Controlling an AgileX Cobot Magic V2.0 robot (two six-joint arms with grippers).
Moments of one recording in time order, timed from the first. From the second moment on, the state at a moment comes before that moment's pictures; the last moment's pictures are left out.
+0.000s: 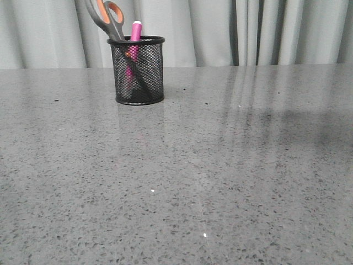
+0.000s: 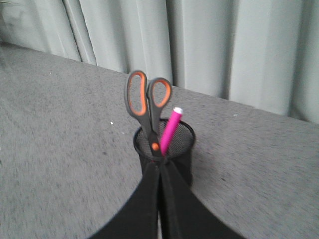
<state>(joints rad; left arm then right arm) -0.26 0.13 -0.34 -1.58 0.26 1.59 0.58 1.09 -0.96 0.00 0.16 0.03</state>
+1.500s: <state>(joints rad) -0.25 0.10 -0.13 -1.24 0.16 1.47 0.58 0.29 -0.44 -0.25 0.10 0.03</state>
